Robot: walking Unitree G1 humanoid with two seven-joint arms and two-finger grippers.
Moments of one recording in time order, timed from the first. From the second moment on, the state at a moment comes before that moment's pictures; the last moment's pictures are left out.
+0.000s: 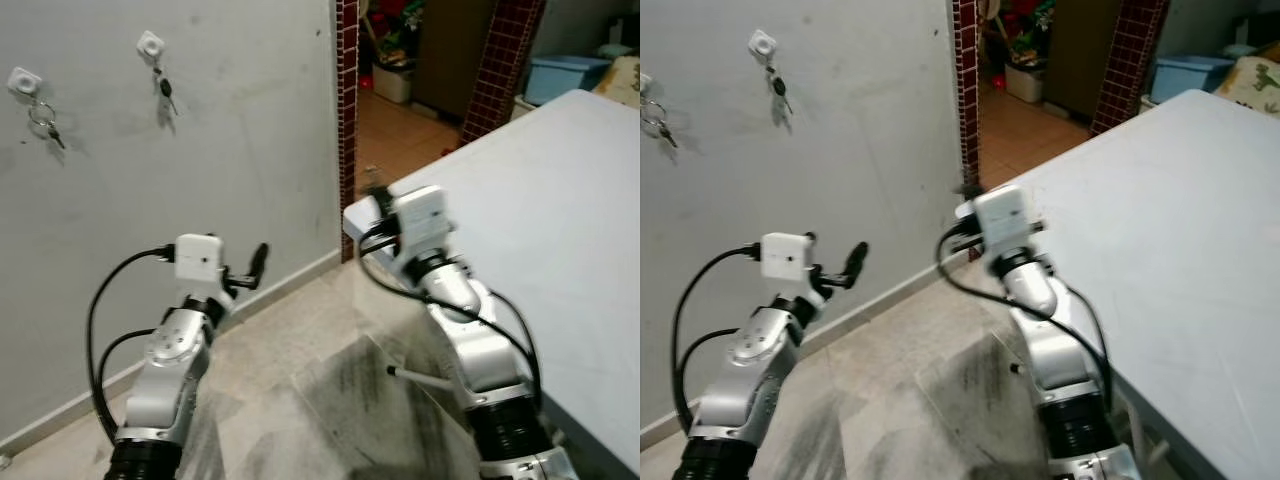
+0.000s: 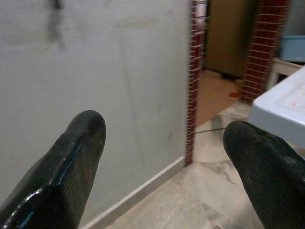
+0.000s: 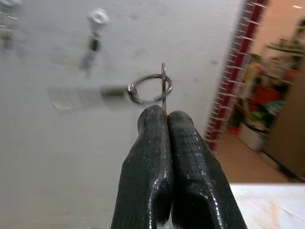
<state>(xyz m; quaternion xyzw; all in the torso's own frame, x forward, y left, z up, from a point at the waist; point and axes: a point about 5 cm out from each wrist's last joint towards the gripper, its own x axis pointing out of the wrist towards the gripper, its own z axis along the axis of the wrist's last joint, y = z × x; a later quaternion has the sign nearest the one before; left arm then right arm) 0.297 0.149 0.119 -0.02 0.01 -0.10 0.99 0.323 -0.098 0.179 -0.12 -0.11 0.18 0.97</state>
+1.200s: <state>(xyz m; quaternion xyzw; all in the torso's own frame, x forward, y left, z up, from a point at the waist) 0.298 0.145 0.119 -0.03 0.00 -0.08 1.00 0.327 -0.097 0.180 -0.12 -0.11 0.18 0.97</state>
